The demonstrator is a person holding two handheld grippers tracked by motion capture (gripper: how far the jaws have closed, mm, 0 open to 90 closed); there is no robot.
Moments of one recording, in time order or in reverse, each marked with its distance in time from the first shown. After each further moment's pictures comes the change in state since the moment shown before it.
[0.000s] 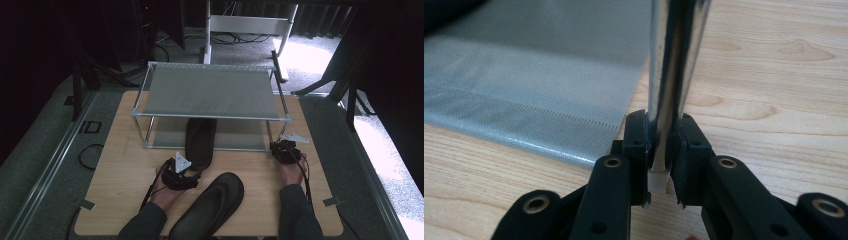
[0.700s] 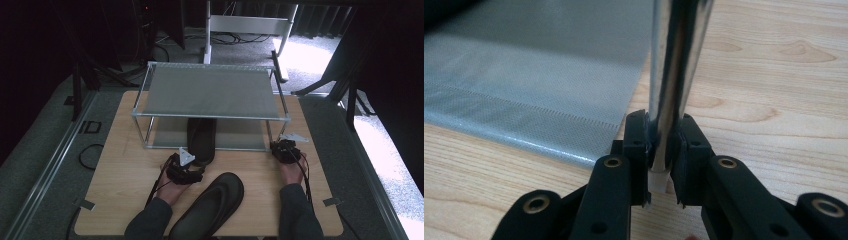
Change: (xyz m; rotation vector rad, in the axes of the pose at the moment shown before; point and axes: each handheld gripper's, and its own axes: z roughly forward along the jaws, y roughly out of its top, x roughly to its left) left arm -0.001 0.012 0.016 -0.005 0.013 -0.063; right arm 0.000 0.001 0.001 0.004 0.001 -0.006
